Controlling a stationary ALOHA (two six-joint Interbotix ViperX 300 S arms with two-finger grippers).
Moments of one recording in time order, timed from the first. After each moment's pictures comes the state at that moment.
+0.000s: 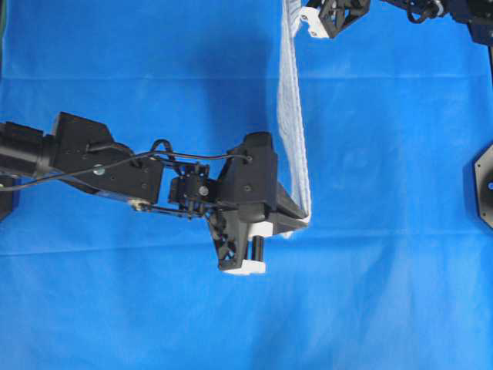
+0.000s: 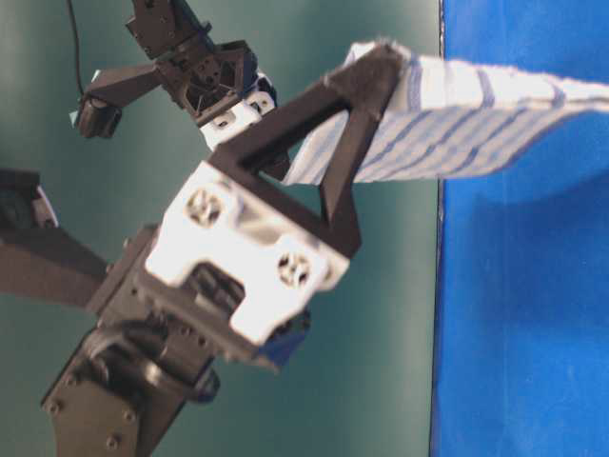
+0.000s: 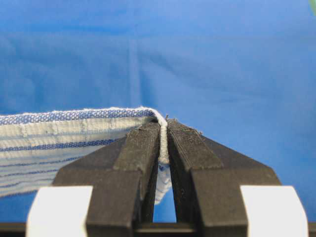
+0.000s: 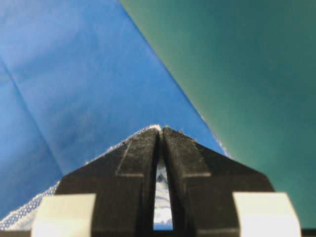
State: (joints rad) left arm -0.13 0.14 0.35 -0.02 0.02 -0.08; right arm -0.60 -0.09 0.54 0.01 0.05 -0.02
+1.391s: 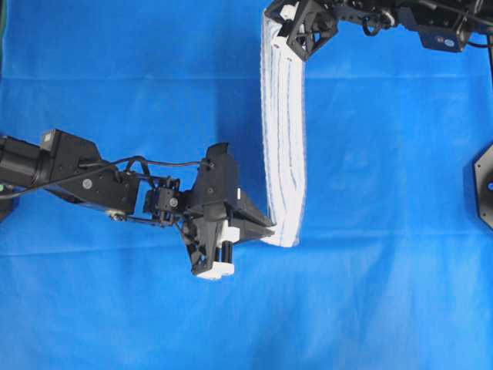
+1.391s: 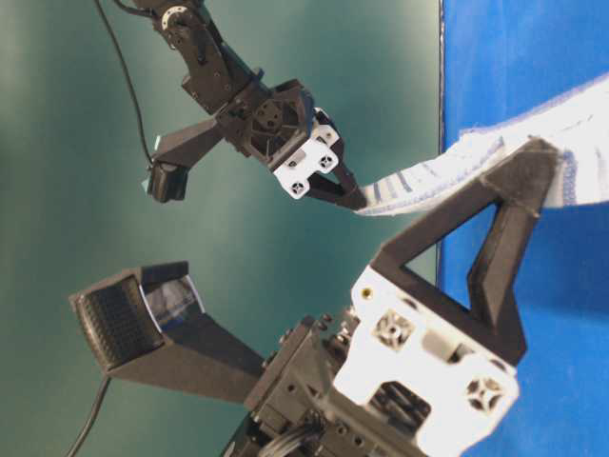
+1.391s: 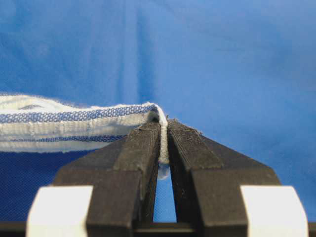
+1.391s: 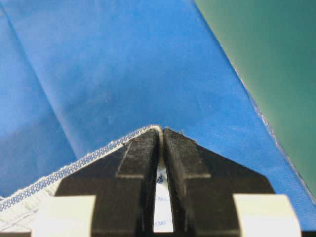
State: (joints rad) left arm -0.15 0.15 0.59 -0.03 -0.26 -0.20; right arm -0.54 0.10 0.44 0.00 0.15 -0.03
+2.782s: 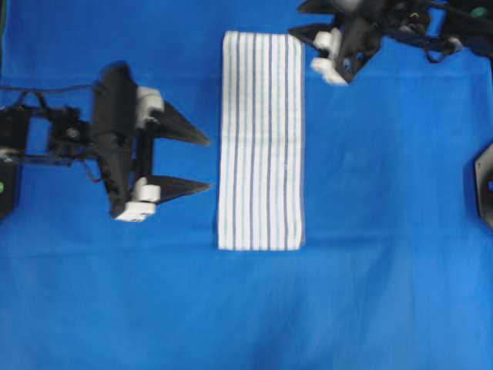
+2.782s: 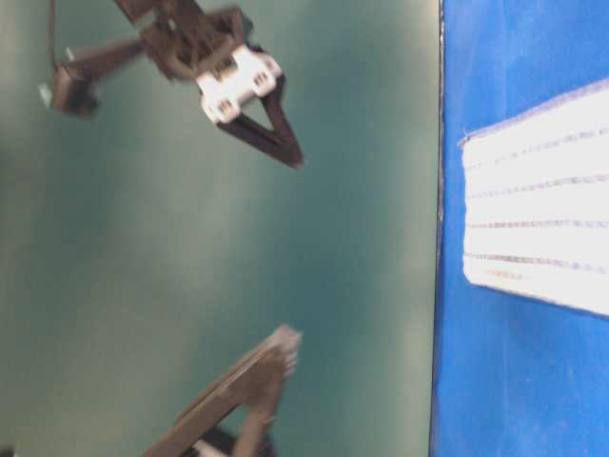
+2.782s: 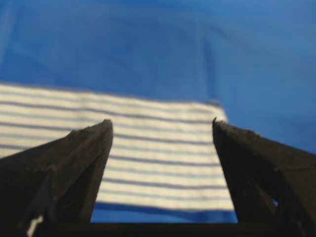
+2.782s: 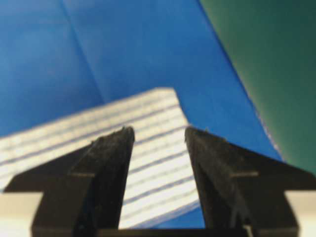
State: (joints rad) left arm 0.02 -0.38 0.83 -0.03 -0.06 -0.05; right arm -0.45 -0.27 0.70 -0.07 0.06 -0.02
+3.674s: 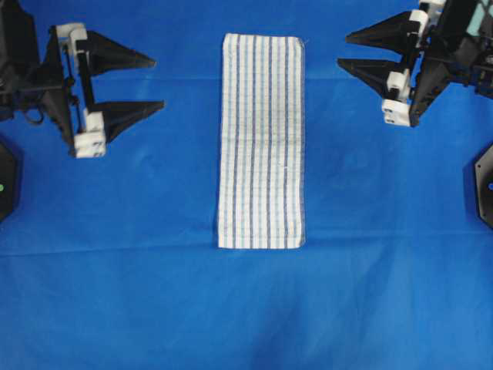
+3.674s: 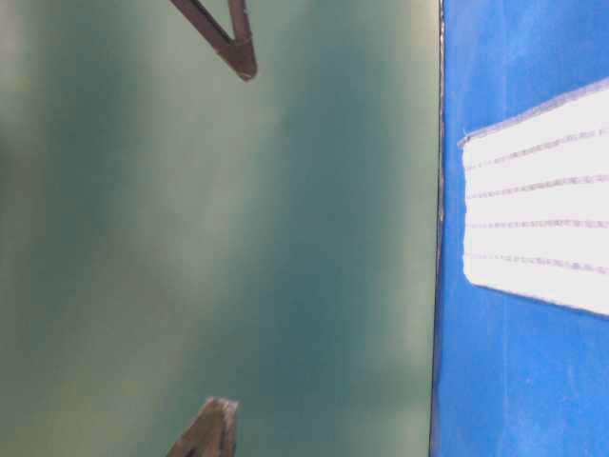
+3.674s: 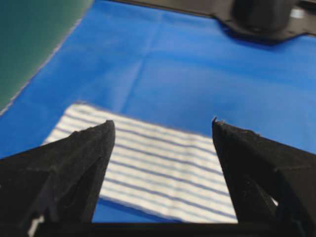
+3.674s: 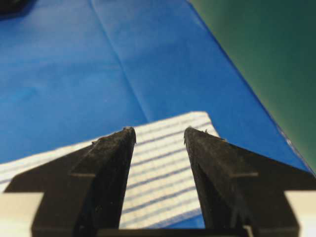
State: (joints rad) left arm 0.26 -0.54 1.01 -0.03 -0.28 -0.01; right arm -0.41 -0.52 0.96 -0.05 -0.16 0.03
